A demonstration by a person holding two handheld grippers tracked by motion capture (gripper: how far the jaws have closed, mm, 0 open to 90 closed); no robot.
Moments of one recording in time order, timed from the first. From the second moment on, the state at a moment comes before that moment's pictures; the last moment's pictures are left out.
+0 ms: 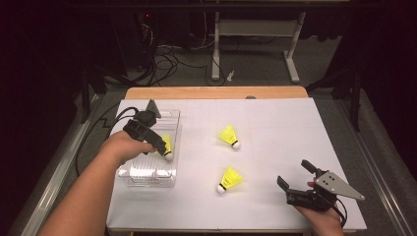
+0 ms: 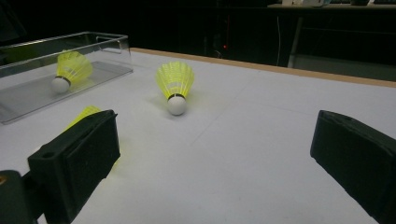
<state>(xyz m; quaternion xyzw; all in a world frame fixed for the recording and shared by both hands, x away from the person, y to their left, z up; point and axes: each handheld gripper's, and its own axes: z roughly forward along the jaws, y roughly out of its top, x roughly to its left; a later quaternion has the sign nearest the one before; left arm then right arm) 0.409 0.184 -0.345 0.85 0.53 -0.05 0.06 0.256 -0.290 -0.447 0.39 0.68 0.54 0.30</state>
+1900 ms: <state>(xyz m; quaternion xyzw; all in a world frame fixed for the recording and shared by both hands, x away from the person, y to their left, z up) 0.352 0.146 -0.348 0.88 0.46 -0.05 0.07 0.257 -0.291 -0.448 0.39 0.69 0.54 0.30</state>
